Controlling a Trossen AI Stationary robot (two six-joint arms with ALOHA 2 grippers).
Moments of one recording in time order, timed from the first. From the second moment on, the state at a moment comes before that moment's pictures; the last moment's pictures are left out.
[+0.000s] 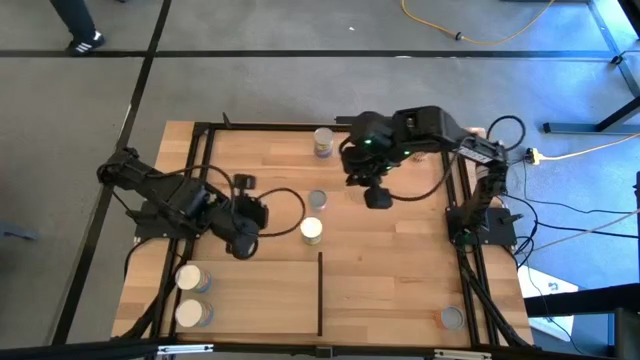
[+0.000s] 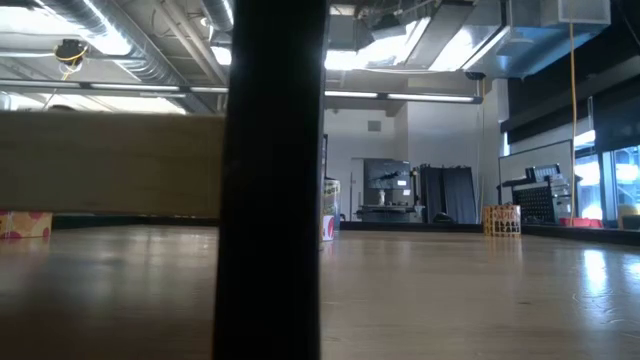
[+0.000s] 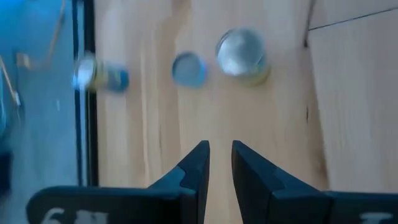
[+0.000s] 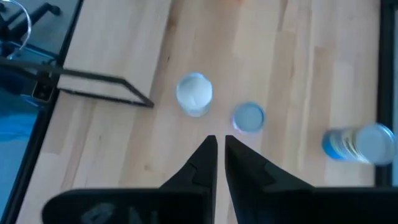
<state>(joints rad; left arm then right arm) -0.44 1.43 1.59 -1.36 -0.50 -0.19 -0.05 1.84 2.35 -1.52 -0.15 -0.22</state>
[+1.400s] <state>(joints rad) -0.26 1.52 0.97 -0.31 -0.28 0.66 -0.06 1.69 2.35 -1.57 -0.14 -0.30</state>
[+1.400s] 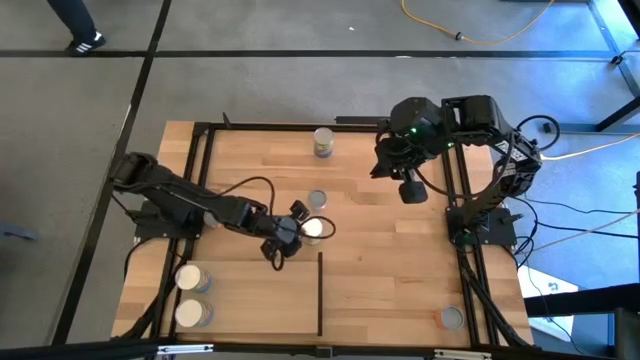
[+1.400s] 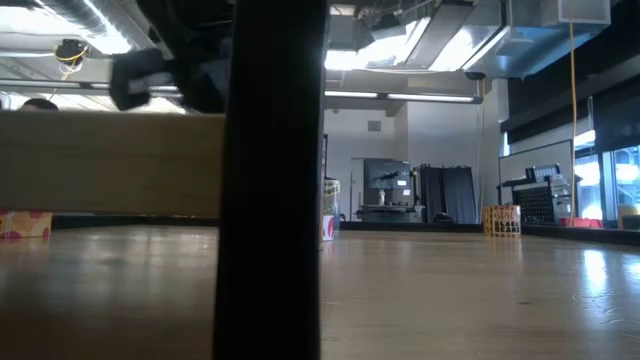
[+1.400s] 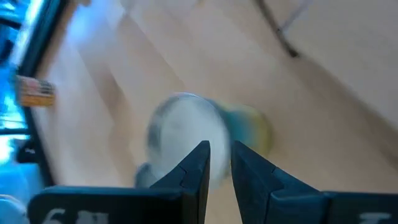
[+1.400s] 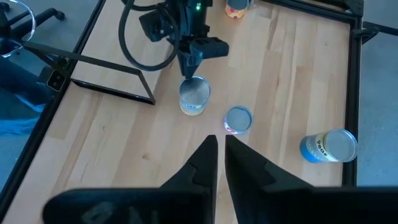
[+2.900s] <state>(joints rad) -0.18 1.60 0.98 -0.26 -0.15 0.58 -0.06 1.69 2.35 -1.57 -0.12 -0.31</state>
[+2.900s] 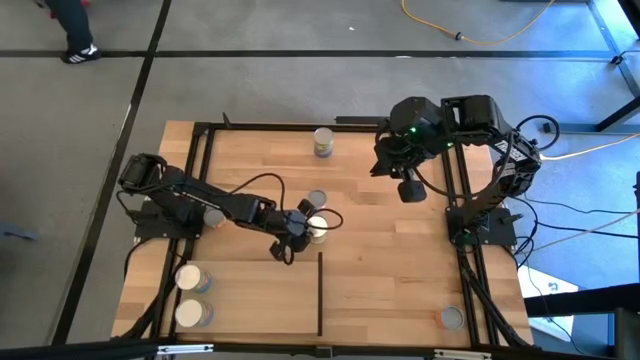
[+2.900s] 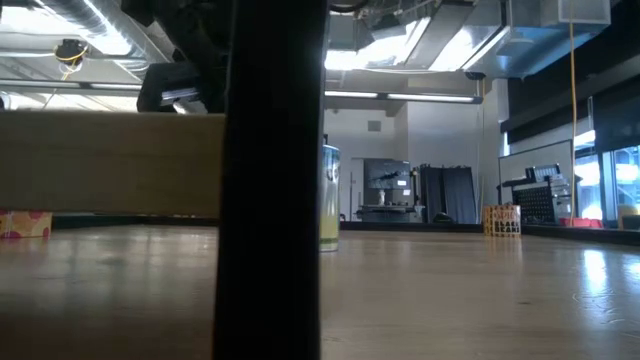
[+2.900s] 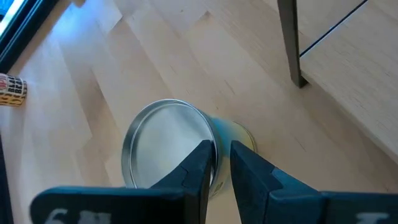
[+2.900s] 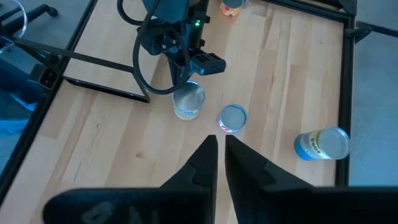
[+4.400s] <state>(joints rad) -0.29 1.60 1.58 -1.15 -0.30 -0.33 -0.06 1.69 2.35 -1.57 -0.12 -0.35</state>
